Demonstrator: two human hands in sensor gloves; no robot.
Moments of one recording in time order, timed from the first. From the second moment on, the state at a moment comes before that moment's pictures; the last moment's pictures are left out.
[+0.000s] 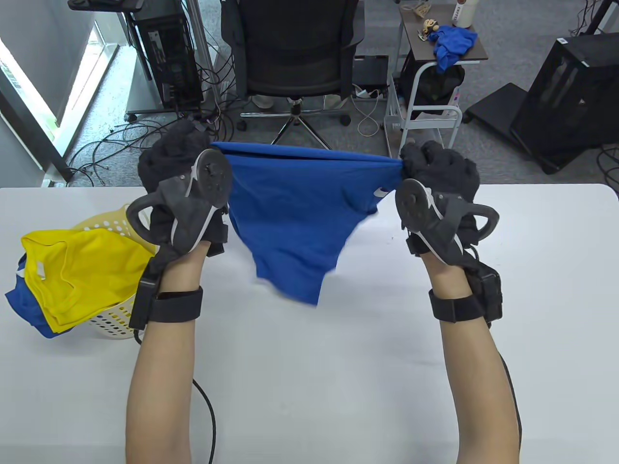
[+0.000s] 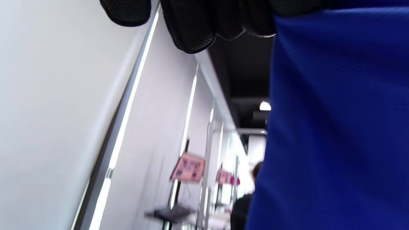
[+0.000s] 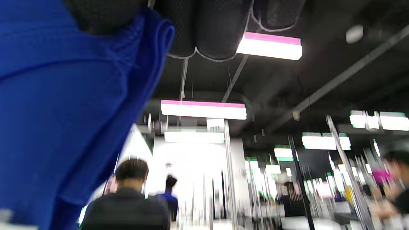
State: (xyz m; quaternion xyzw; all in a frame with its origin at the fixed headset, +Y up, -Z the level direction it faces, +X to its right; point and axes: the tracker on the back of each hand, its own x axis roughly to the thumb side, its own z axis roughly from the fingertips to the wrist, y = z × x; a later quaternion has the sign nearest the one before) left_hand -0.190 -0.422 -0.365 0.36 0.14 0.01 0.92; right_hand 0.149 -0.469 -0.378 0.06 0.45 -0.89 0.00
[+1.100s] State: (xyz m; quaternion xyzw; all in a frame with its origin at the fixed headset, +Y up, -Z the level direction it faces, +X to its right) left_hand -0.186 -0.554 -0.244 0.01 0.05 -0.09 1.00; right_hand 0.147 -0.551 -0.257 -0.10 0.07 -0.98 0.15
